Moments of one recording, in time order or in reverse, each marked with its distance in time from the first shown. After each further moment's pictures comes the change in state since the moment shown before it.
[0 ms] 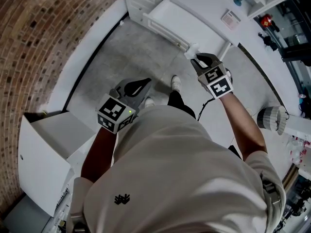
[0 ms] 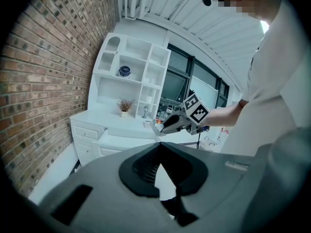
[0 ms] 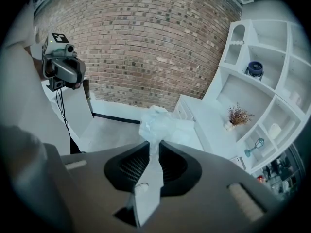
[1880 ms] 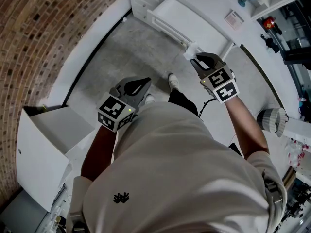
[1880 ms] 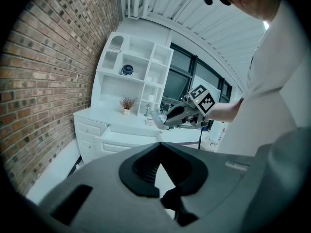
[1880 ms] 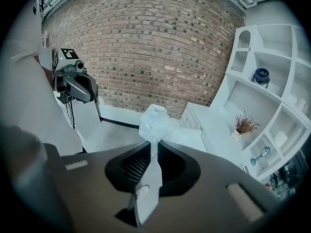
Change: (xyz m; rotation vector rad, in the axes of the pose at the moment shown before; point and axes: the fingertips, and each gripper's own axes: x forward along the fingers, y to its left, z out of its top) left arm -0.012 -0.002 -0.013 -0.025 0.010 0.024; right arm -0.026 0.027 0.032 -0.034 -0.065 0.076
